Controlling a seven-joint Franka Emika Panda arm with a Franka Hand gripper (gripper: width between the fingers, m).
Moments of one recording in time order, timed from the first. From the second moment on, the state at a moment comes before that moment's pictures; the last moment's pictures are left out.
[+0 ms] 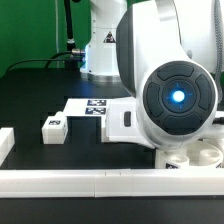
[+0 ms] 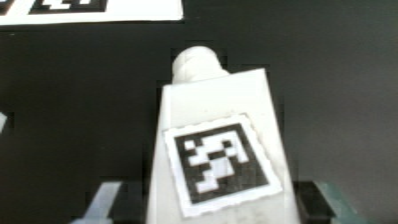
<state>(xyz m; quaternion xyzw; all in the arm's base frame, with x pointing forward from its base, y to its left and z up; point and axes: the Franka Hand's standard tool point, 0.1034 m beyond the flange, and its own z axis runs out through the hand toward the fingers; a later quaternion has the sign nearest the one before) 0.516 0.067 0.009 -0.87 0.06 0.49 0.07</state>
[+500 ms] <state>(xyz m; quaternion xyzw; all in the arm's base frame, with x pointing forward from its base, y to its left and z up) 0.528 0.065 0.041 -0.88 0.04 0.47 0.08</state>
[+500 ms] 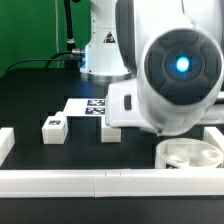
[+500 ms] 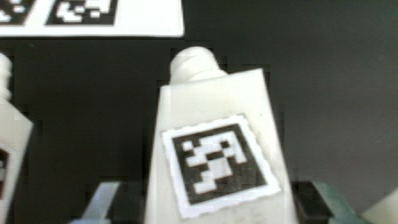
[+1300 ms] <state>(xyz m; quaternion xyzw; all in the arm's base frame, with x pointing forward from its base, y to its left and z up) 0.587 0.059 0.073 -0.95 0.03 0.29 0.09</state>
